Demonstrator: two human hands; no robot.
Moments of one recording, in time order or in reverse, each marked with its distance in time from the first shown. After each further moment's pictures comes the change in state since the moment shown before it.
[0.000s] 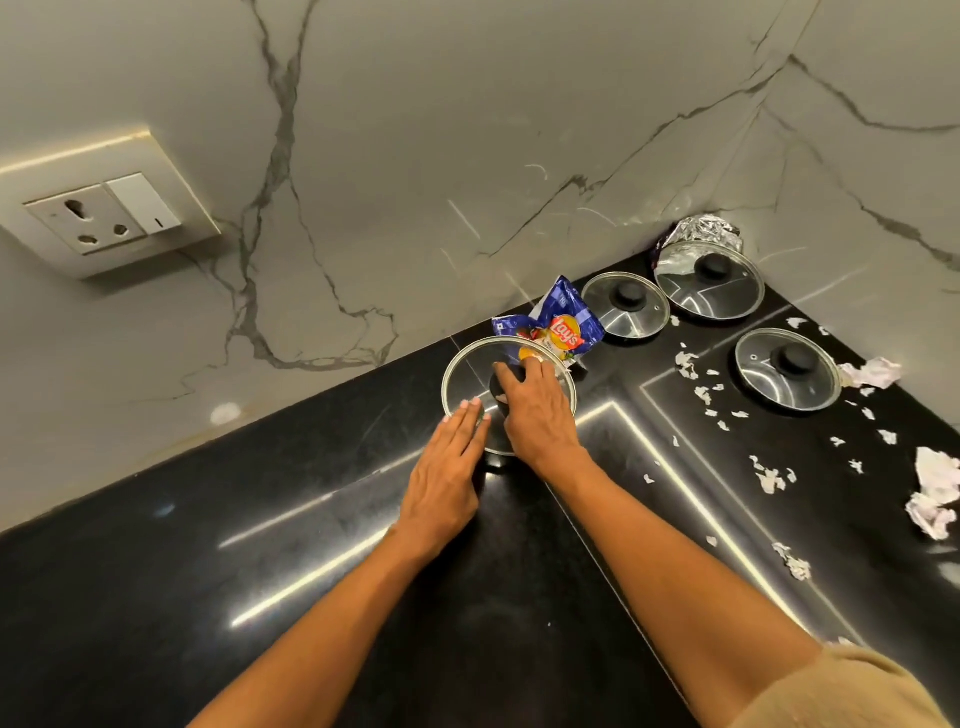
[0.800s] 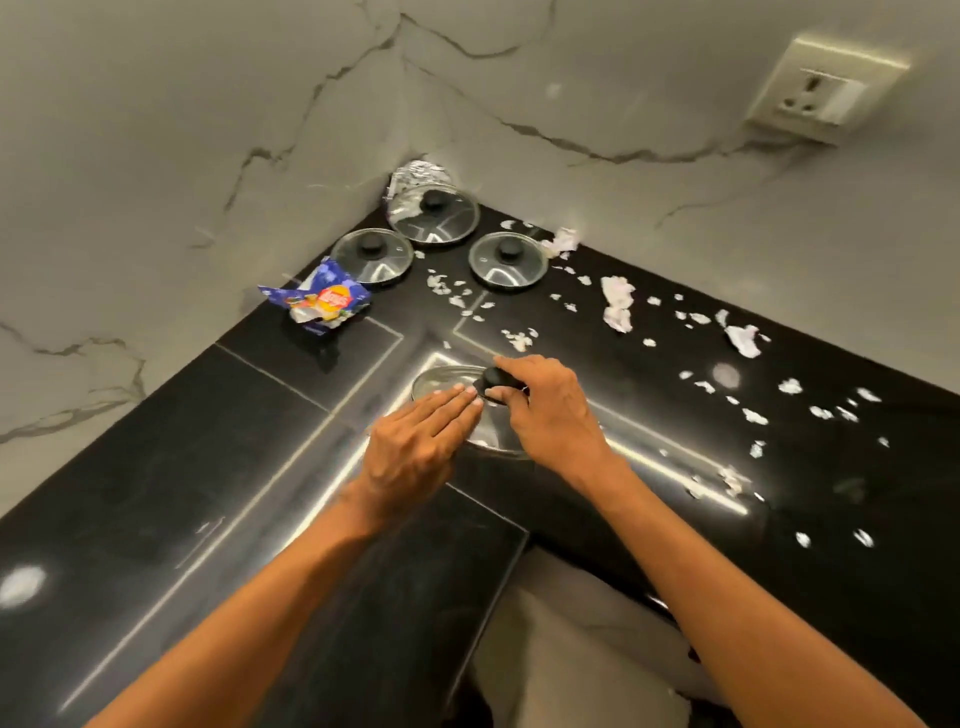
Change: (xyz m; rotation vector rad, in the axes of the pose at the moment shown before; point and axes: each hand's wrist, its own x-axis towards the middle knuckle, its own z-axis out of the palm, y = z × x) left_hand -0.012 0.193 -0.014 -0.132 0.271 0.862; right_hand -0.252 0.090 -0.150 0.300 0.297 0.465
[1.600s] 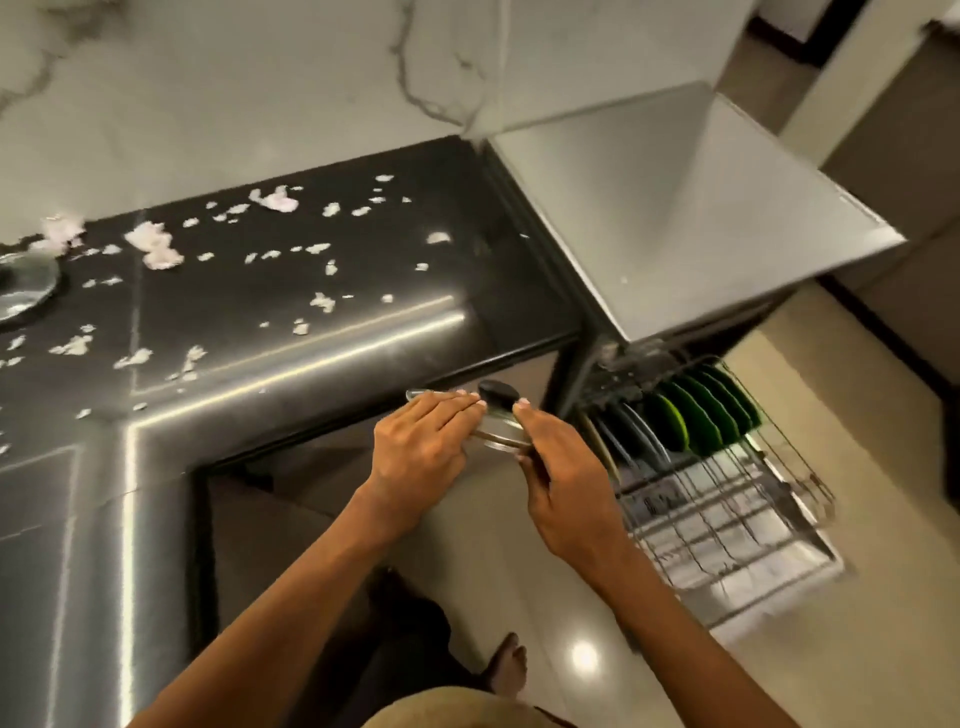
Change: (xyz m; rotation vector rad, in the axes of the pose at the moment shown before) left_hand -0.017 0.414 0.029 -0.696 -0.075 0.557; right_hand -0.517 0.072 -0.092 -0.117 0.655 0.539
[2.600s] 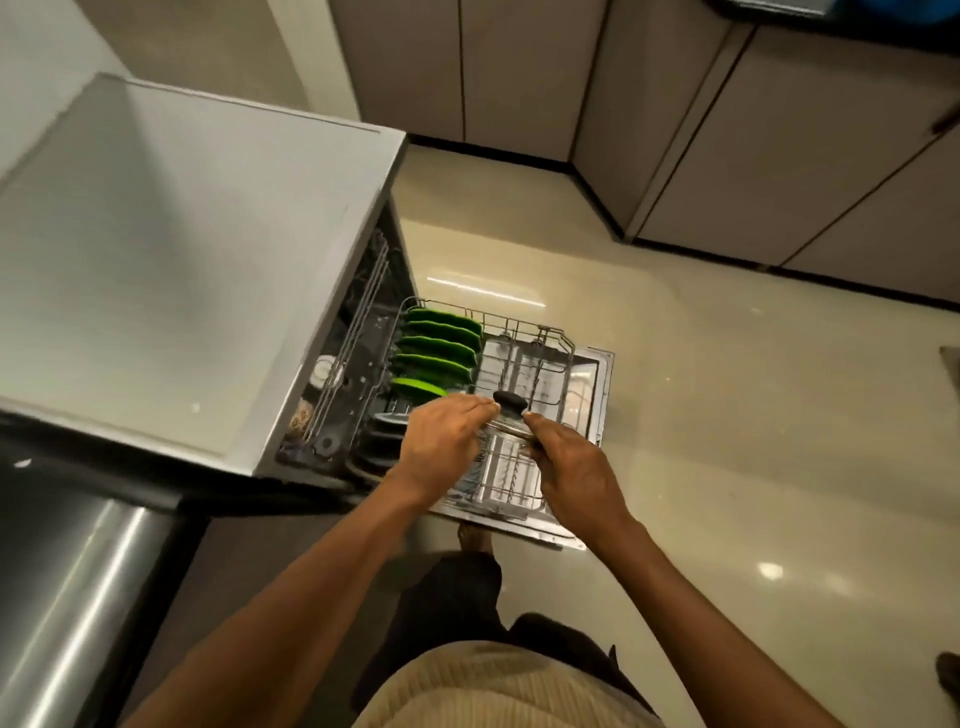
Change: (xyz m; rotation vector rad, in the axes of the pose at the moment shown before) left_hand 0.157 0.232 0.345 -0.626 -0.671 0.493; right_hand -0.136 0.232 -0.184 -0.299 0.414 0.846
